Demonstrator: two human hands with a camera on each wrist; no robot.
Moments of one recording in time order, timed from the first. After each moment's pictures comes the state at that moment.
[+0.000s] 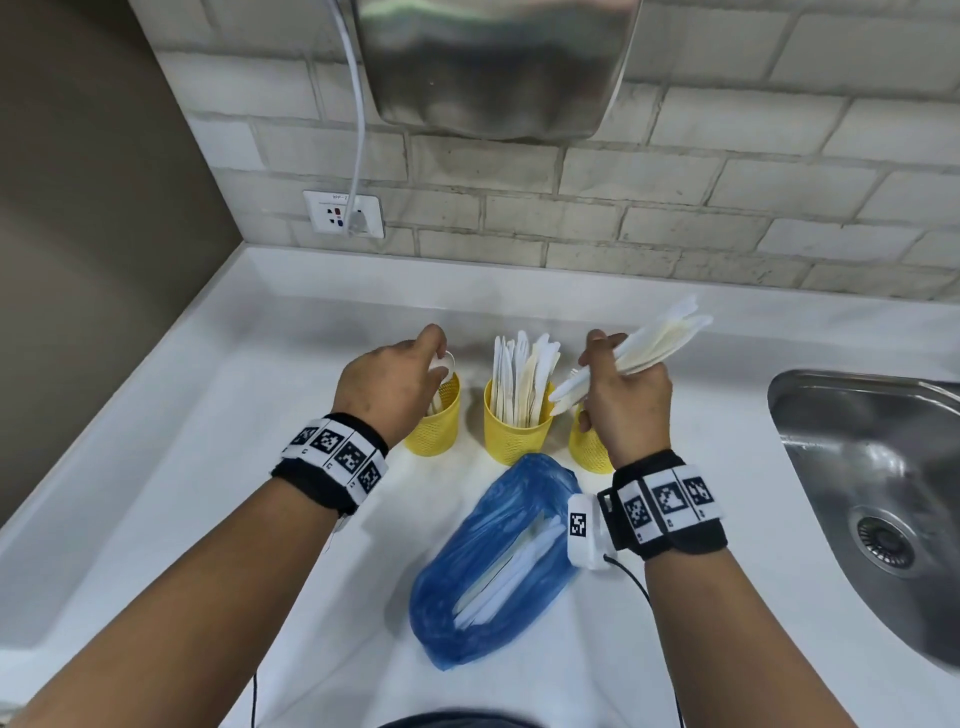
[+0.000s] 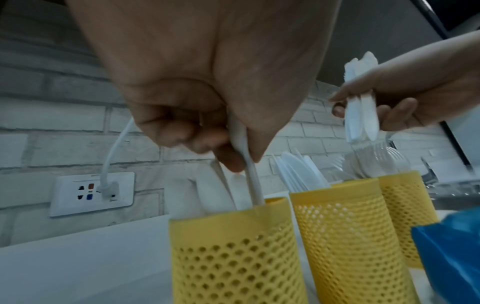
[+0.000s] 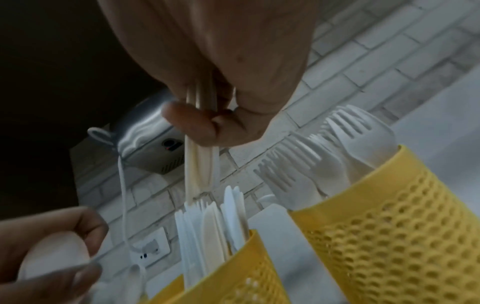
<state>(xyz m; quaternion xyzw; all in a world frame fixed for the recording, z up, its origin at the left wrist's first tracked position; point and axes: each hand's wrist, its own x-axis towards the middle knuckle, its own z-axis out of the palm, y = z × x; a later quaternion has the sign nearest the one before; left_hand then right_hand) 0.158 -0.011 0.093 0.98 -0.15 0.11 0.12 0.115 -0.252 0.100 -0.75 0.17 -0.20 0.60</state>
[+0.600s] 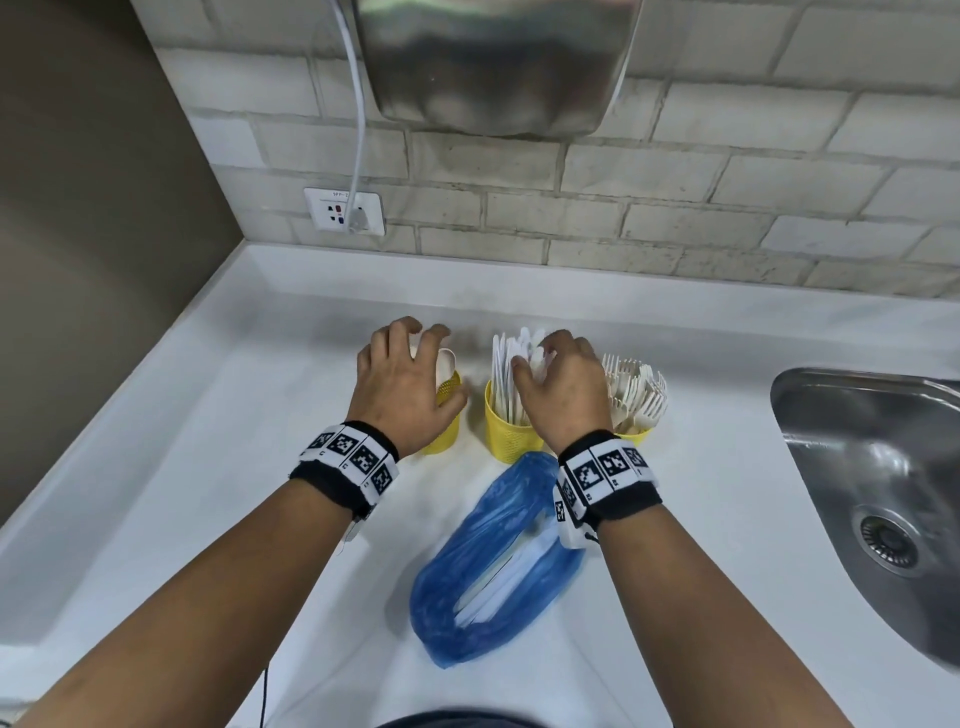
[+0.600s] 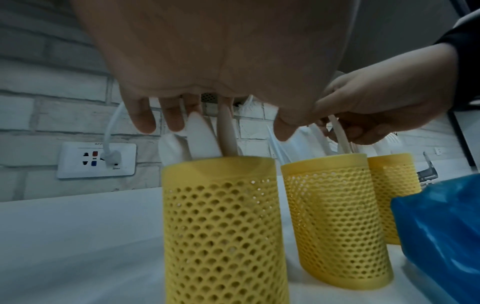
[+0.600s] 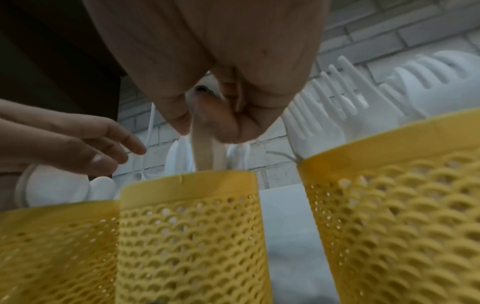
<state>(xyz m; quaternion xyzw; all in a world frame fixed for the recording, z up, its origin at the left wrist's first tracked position) 0.158 -0.018 0.066 0.97 -0.13 0.16 0.12 0.143 -0.219 0.069 -0.92 0.04 -0.20 0.33</state>
